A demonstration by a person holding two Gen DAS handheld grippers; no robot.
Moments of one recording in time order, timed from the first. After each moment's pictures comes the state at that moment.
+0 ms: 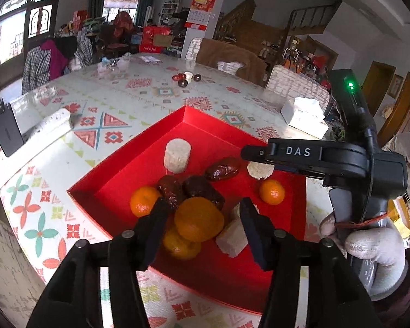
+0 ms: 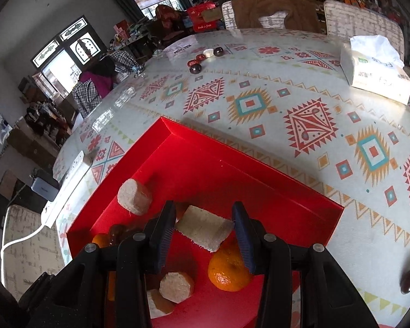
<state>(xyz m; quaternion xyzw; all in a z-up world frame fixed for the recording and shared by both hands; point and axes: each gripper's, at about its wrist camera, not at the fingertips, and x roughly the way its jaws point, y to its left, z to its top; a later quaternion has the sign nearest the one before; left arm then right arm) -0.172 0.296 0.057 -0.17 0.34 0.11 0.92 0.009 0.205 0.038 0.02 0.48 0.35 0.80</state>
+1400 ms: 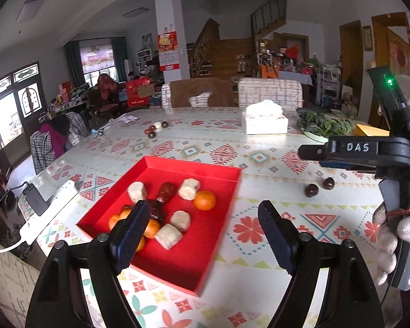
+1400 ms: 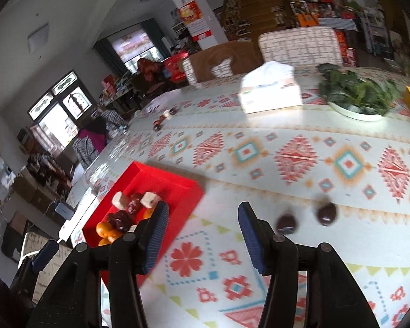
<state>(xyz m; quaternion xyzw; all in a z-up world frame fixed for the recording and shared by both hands) -0.199 0.149 0.111 0.02 0.28 0.12 0.95 -0.042 -0.006 0.093 0.12 0.39 0.30 0.86</state>
